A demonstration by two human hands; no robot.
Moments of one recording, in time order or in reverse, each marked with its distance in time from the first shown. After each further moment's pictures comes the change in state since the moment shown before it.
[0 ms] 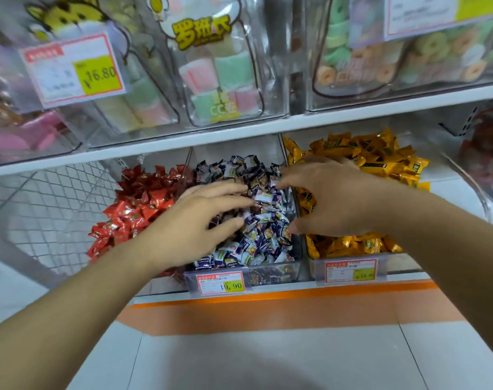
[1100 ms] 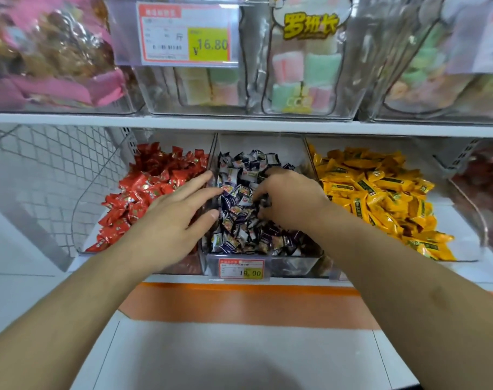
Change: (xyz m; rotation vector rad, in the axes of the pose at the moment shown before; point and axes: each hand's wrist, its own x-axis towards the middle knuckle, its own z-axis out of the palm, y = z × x) left_hand -0.076 -0.029 -0.001 -0.168 0.030 -0.336; right_hand 0.080 -0.065 0.055 -0.153 0.163 -0.006
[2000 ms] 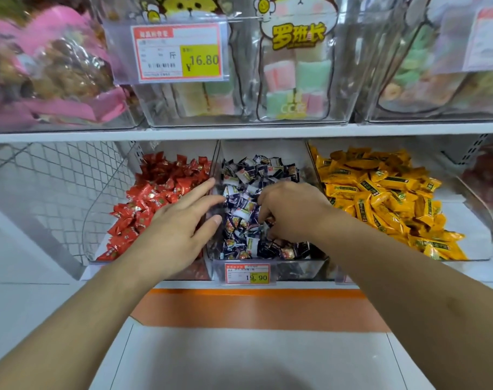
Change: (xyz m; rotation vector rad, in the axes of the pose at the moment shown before) left_hand 0.000 0.001 0.002 0.013 0.007 -0.012; right_hand -0.010 -0.001 0.003 -0.105 -0.015 -0.151
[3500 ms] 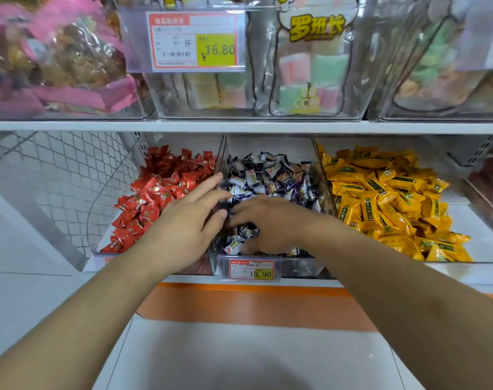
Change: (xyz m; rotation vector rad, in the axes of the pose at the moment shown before) left_hand 0.002 0.003 0.003 -0.036 0.025 0.019; right_hand 0.004 -0.031 -0.002 0.227 -0.250 -0.213
